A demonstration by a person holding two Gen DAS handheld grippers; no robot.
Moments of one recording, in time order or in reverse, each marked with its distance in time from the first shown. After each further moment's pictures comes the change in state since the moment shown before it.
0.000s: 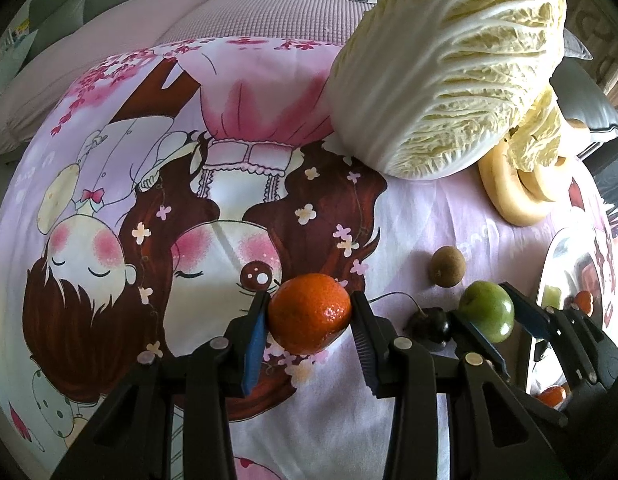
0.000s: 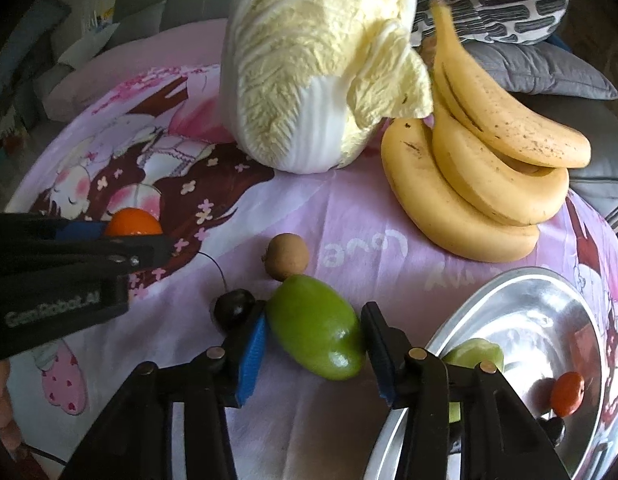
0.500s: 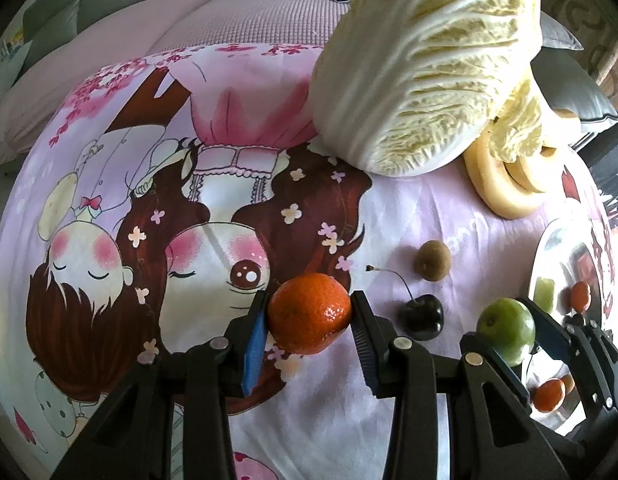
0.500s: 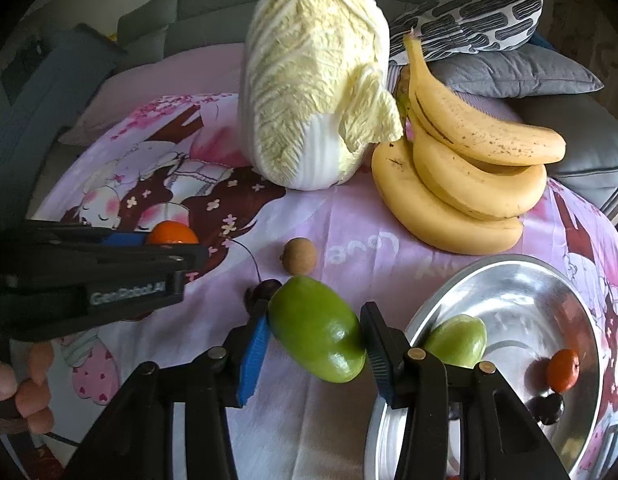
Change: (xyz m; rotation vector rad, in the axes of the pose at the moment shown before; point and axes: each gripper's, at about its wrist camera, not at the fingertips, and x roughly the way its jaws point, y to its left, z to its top) left arm -0.009 -0.013 -0.004 0.040 -0.009 0.002; right arm -0.048 -0.004 -0.017 0.040 -0.073 0.036
